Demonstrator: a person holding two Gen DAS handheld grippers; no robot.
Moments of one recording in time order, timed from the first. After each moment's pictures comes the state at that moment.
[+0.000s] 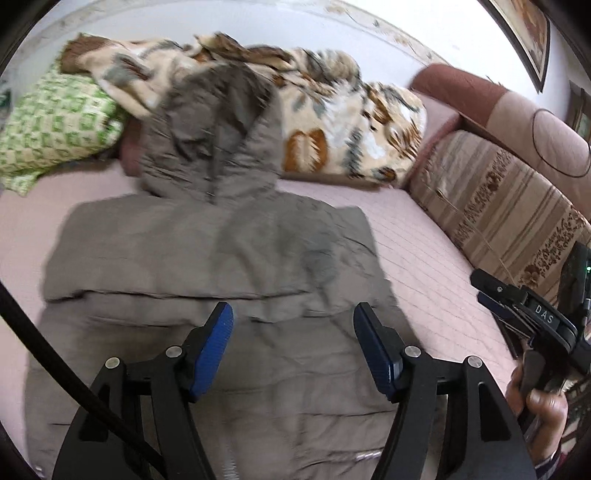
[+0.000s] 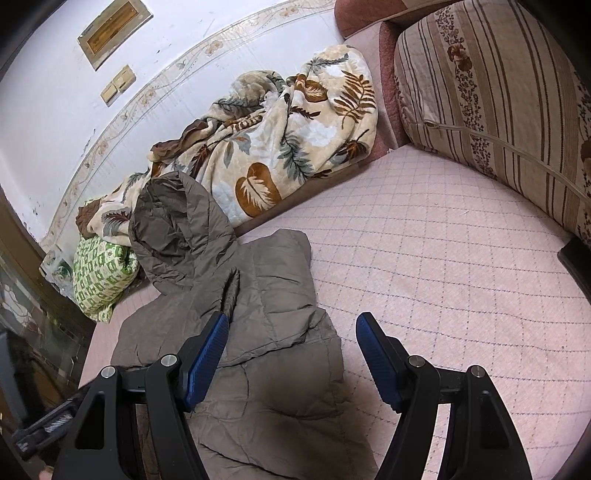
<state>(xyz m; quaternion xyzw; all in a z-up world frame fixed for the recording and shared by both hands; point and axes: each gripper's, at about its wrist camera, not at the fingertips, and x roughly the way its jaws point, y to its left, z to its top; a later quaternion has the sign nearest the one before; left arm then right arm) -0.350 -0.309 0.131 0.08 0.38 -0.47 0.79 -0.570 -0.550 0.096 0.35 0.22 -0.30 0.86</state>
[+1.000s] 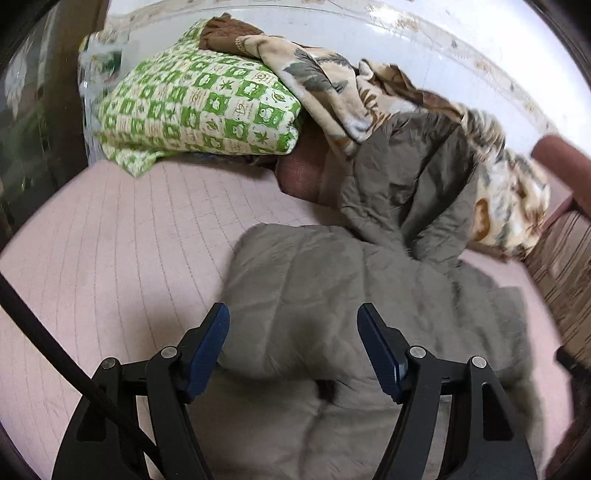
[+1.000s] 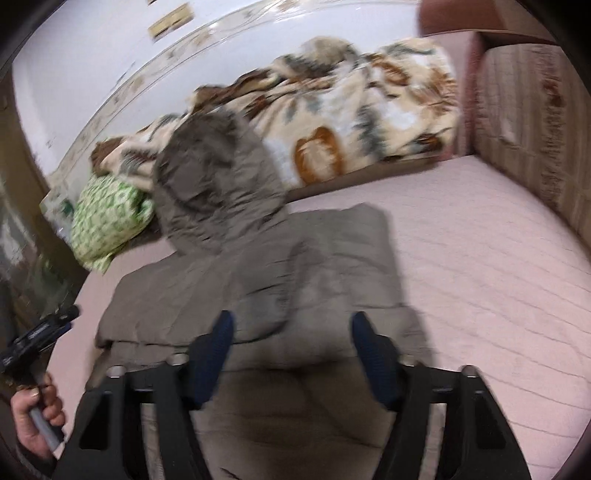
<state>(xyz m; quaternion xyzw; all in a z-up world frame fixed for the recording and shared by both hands) -0.155 -0.210 0.096 0.05 0.36 -0.30 0.88 -0.445 -0.501 0.079 0.26 0.28 -0.24 0.89</state>
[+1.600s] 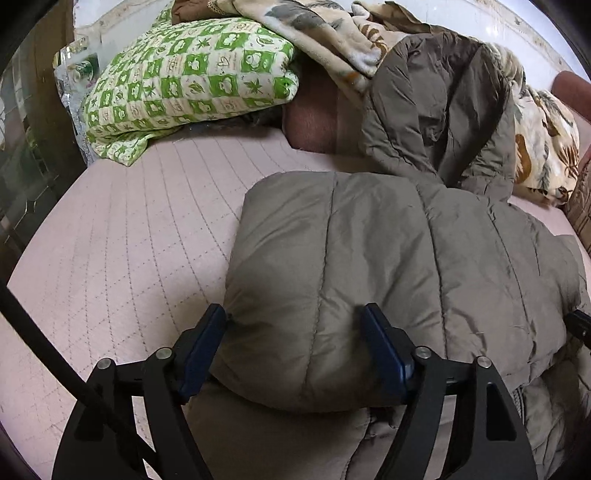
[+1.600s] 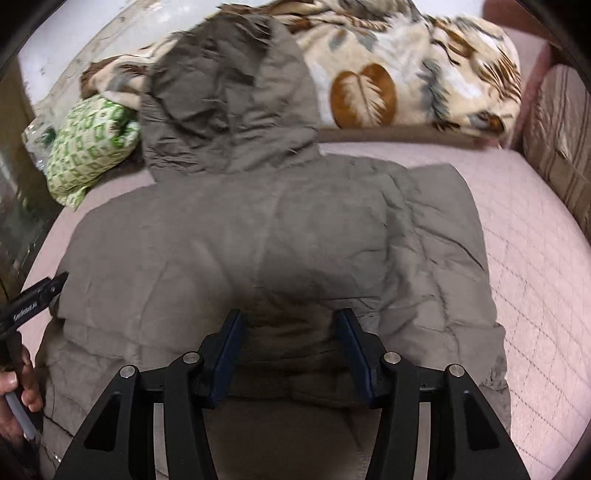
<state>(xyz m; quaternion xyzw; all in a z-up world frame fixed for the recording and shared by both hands) -0.134 -0.244 0.039 0.13 0.40 -0.28 0.87 -0.357 -0.510 0.028 0.22 0.39 -0.24 0.86</state>
